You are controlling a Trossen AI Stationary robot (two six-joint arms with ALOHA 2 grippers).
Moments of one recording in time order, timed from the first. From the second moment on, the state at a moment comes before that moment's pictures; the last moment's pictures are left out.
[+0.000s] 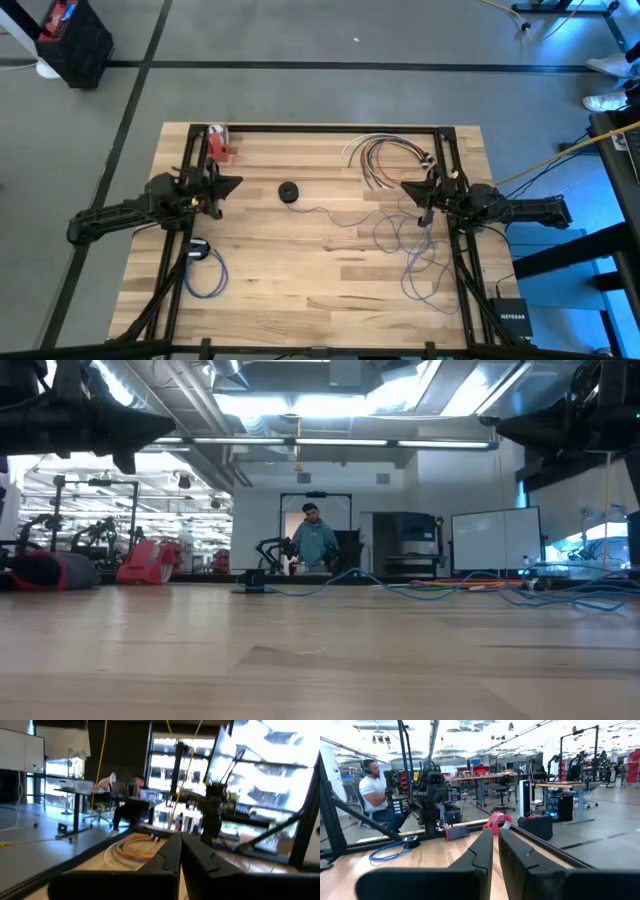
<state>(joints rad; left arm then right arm) 0.26 0.01 0.01 0.22 -0.03 -0.15 0.04 0.03 0.01 0.20 0.32 0.02</state>
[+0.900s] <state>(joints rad) 0.26 0.01 0.01 0.35 -0.03 -0.19 0.04 1.11 0.51 0.30 0.38 -0.51</state>
